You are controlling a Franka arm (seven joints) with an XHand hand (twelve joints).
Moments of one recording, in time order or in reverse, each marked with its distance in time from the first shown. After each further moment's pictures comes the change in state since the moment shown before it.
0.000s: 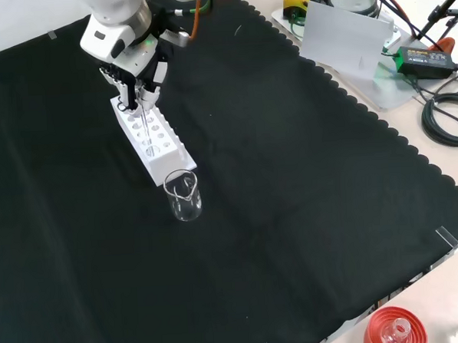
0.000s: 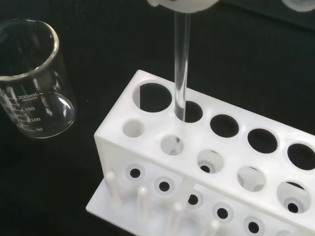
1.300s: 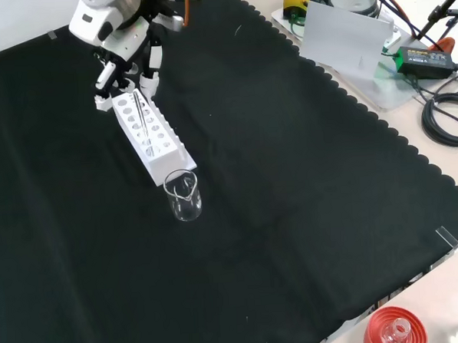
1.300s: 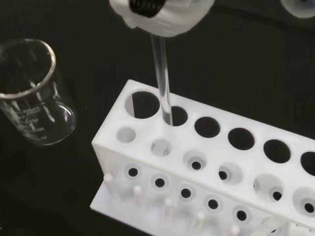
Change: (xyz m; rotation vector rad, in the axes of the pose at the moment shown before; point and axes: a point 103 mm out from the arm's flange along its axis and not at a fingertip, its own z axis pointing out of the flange) arm -0.017 -0.014 -0.024 0.027 0.054 0.028
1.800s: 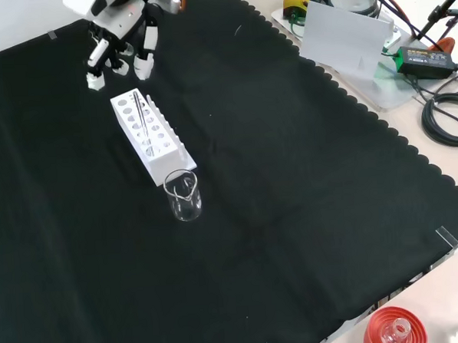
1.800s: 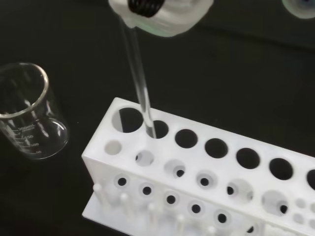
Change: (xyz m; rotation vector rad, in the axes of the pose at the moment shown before) arm -0.017 -0.020 -0.022 -0.028 0.013 0.032
